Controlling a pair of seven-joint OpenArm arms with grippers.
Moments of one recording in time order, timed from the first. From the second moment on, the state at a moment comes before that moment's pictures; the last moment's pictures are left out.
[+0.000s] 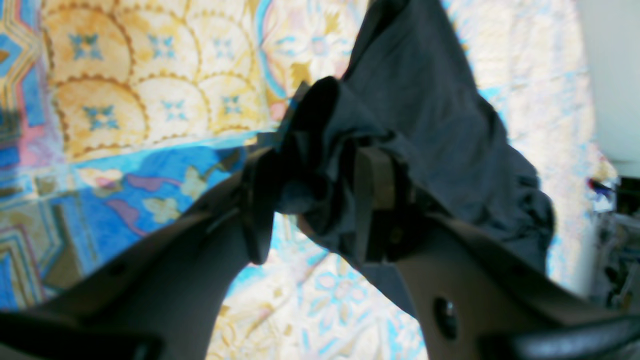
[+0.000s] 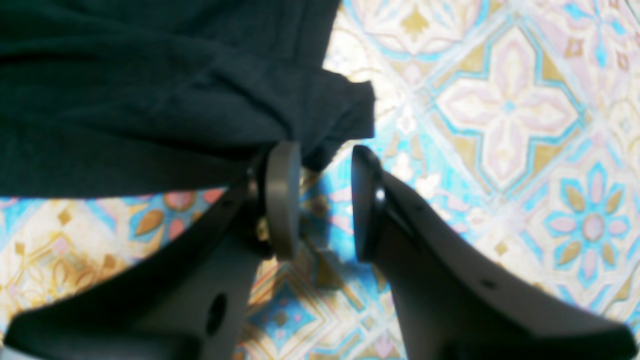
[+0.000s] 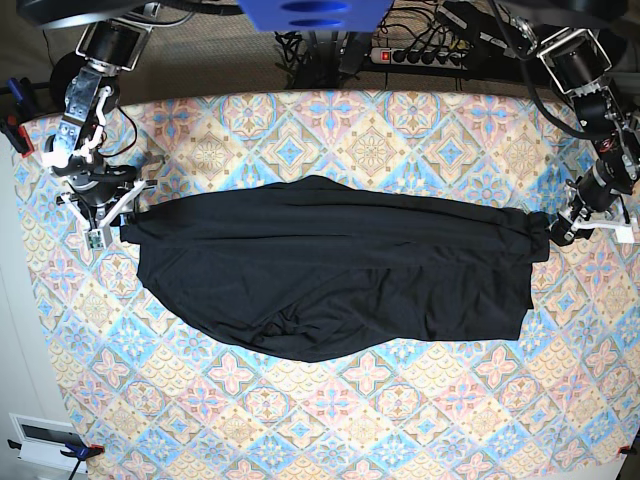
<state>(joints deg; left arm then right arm) 1.7 -23.6 -37.1 75.6 -57.9 -5.6 56.1 -5.9 14.2 26.4 91.7 11.1 30.7 -47.4</state>
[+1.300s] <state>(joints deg) -4.4 -12.6 -33.4 69.6 -46.5 -6.4 51.9 -7.6 14.4 18.4 96.1 11.2 30.7 -47.3</state>
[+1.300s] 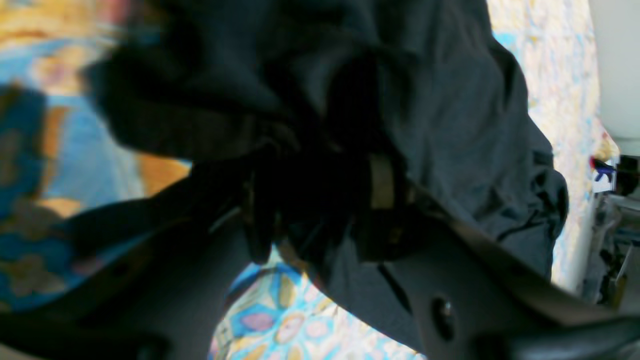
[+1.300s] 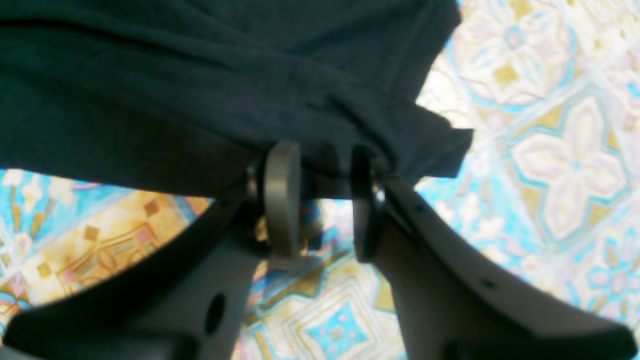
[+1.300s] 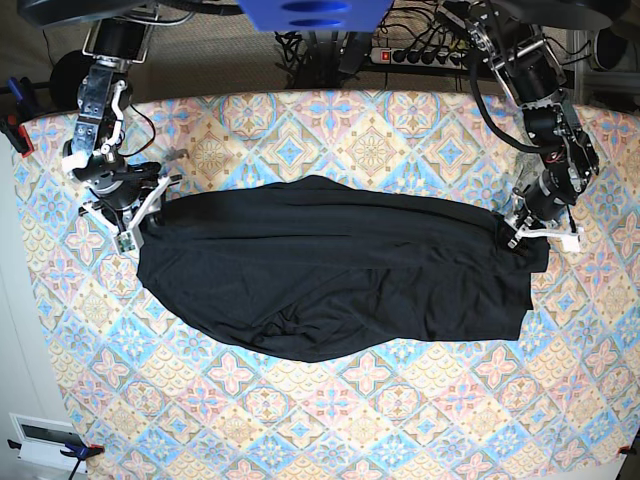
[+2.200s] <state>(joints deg) -2.3 -15.0 -33.7 75.4 -53.6 -5.6 53.9 -15.9 14.0 18.5 97.9 12.4 32.9 -47.6</state>
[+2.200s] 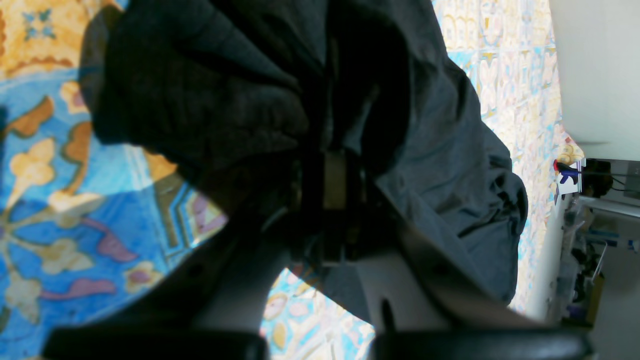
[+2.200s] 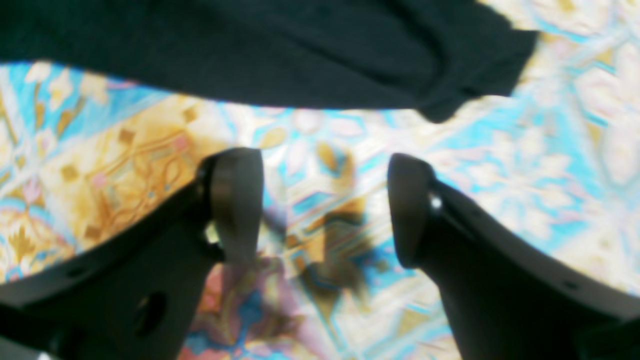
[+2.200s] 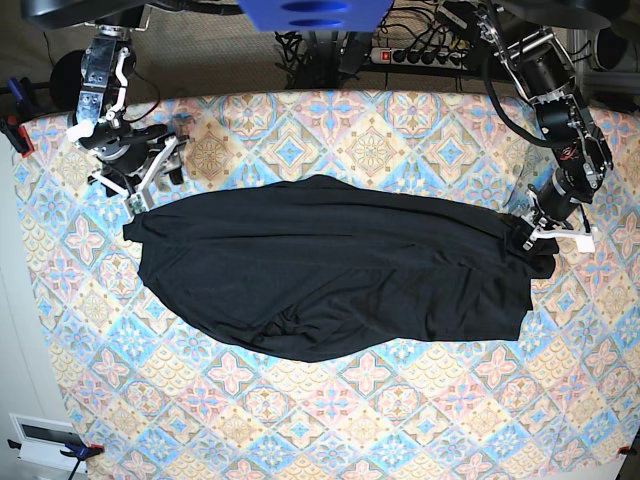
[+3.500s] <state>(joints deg) -2.1 -15.0 -33.7 75.4 -53.6 -5.6 54.1 -1.2 13.6 31.9 69.5 36.9 33.2 -44.6</state>
